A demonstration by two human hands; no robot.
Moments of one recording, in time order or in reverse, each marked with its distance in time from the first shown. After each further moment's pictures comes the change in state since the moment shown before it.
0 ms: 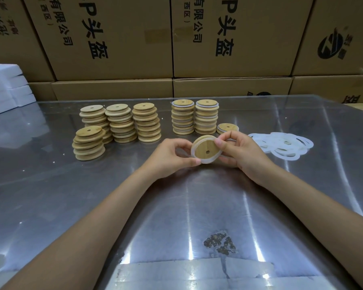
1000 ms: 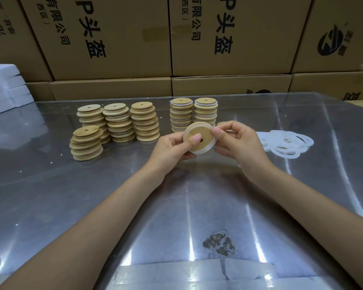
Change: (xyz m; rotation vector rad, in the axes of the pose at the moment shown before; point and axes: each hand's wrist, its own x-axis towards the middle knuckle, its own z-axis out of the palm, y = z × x) left_hand -0.003 0.017 0.012 -0.488 0.109 -0.087; right_hand 0.000 -0.004 0.009 -0.029 0.124 -0.167
